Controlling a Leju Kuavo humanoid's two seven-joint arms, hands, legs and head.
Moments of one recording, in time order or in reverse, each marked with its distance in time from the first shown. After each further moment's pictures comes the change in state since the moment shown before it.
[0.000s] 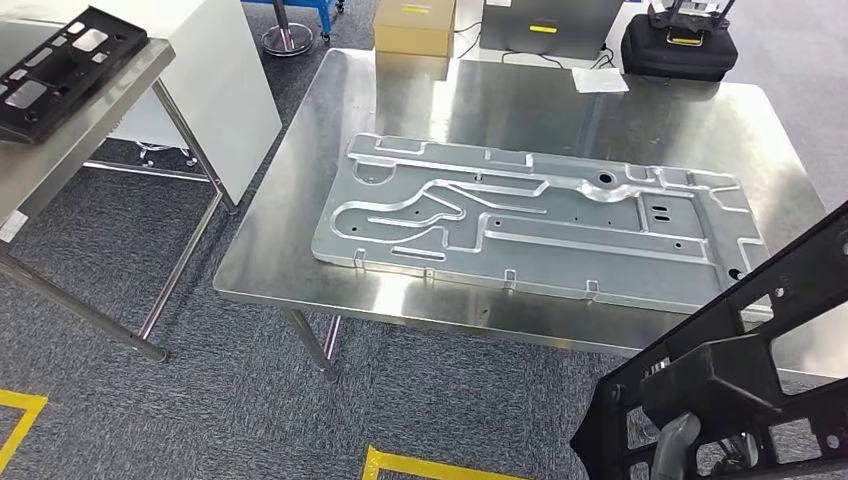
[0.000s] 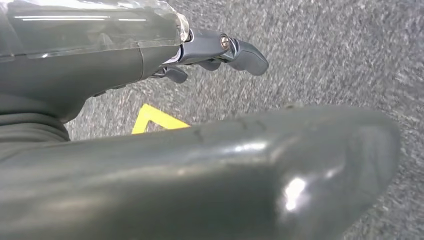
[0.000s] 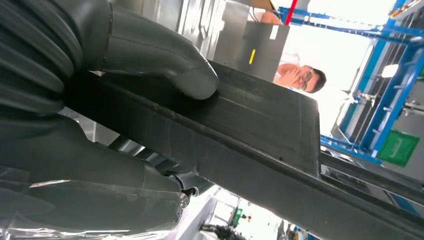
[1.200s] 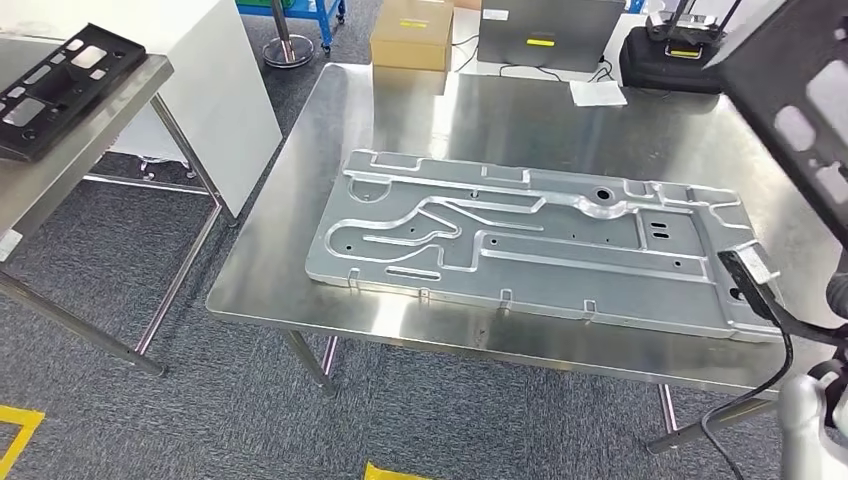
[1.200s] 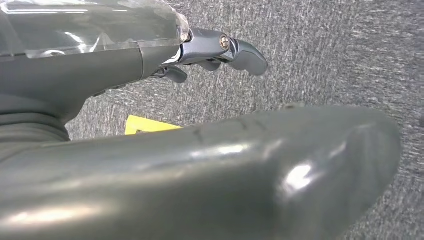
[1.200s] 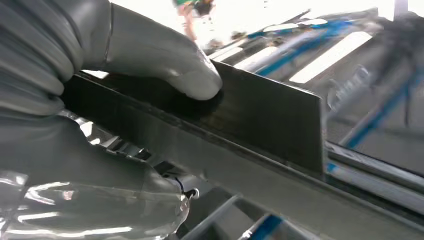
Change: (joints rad) left arm -0.017 0.020 -0.083 0.000 -0.116 -0.054 -0.004; right arm -0.761 -0.680 -0.356 0.461 1.084 -0.071 0.754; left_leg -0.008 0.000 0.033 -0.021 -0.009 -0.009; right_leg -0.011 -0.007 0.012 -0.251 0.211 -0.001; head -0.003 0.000
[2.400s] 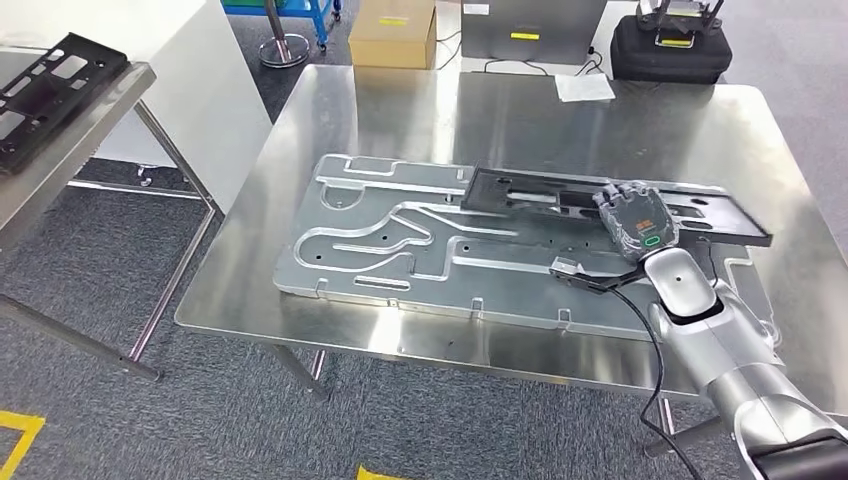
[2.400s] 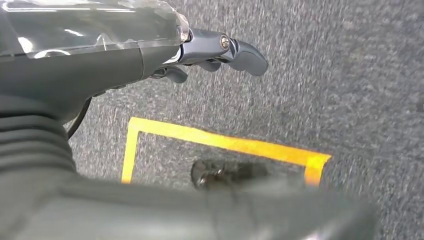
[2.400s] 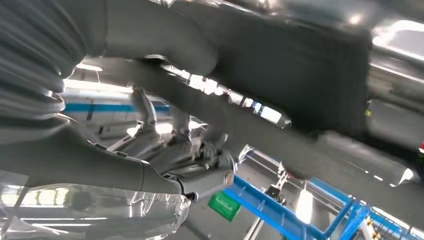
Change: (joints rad) left arm -0.004 0.037 -0.024 0.000 -0.032 -0.008 0.011; right arm -0.555 -0.077 0.851 0.890 0.030 0.036 -0.138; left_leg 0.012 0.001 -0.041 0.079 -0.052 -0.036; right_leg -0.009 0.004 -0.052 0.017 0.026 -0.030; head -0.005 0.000
